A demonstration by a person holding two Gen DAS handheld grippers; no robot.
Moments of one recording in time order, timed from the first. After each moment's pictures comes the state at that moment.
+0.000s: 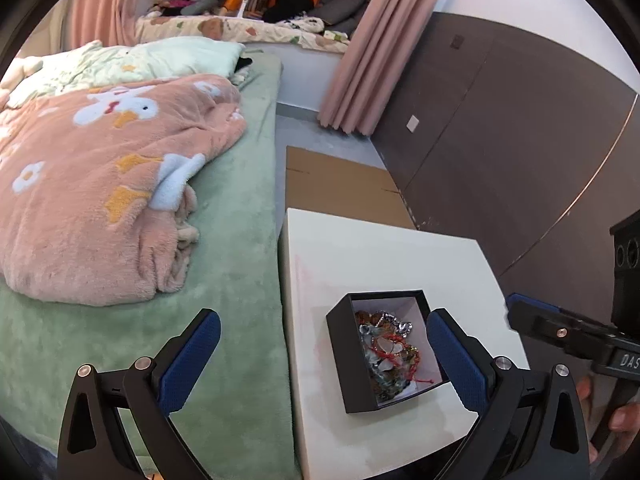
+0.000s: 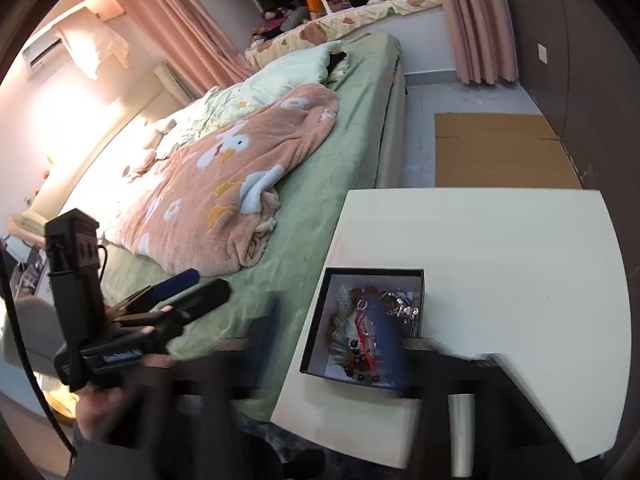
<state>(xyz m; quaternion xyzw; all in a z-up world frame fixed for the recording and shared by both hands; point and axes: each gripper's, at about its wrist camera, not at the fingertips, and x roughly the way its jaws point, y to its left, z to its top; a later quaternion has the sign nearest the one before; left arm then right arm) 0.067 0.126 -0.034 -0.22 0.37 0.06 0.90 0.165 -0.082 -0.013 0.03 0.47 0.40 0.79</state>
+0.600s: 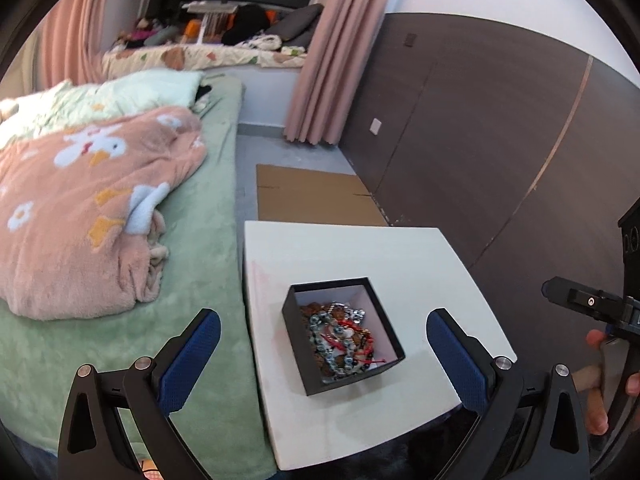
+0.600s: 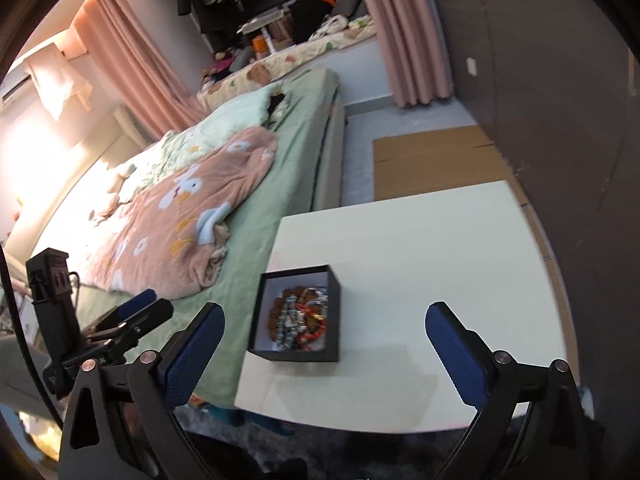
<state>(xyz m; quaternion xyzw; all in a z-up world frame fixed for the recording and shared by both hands) 0.043 0.073 -0.005 -0.16 0.35 0.01 0.92 0.134 -0.188 0.019 0.05 0.44 0.31 0.84</state>
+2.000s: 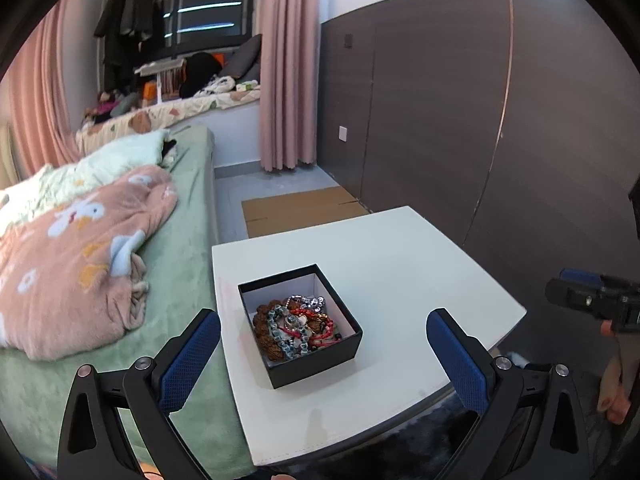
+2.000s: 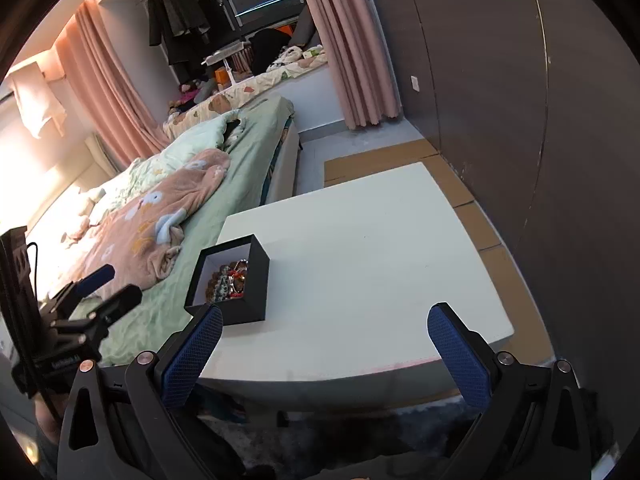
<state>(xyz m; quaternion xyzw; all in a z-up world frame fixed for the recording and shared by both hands) 0.022 -0.013 -0.013 -0.04 0.31 0.00 0.95 0.079 -0.270 -0.018 0.06 0.39 0.24 0.88</state>
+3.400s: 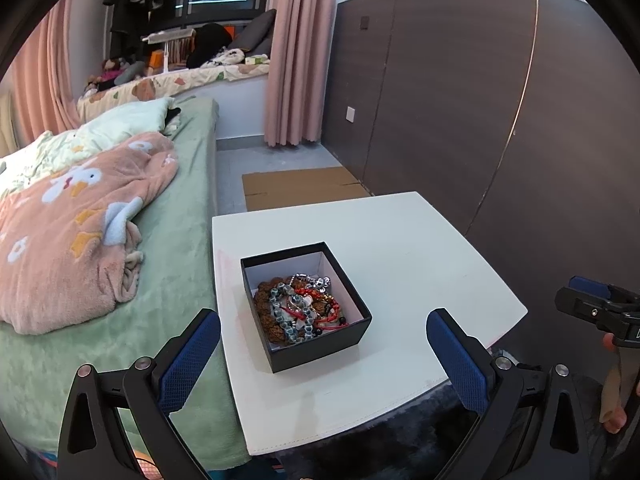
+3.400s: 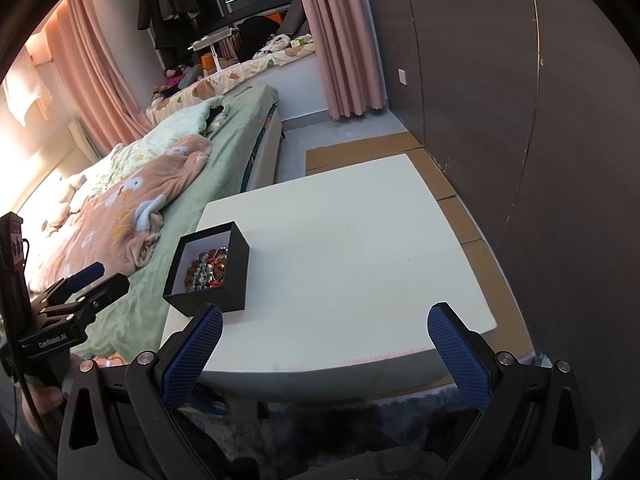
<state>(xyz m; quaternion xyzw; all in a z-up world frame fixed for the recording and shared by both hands) 0.028 0.000 -0.024 -0.07 0.35 0.00 0.93 0.083 -0.266 -0.022 0.03 0.41 0.22 0.88</state>
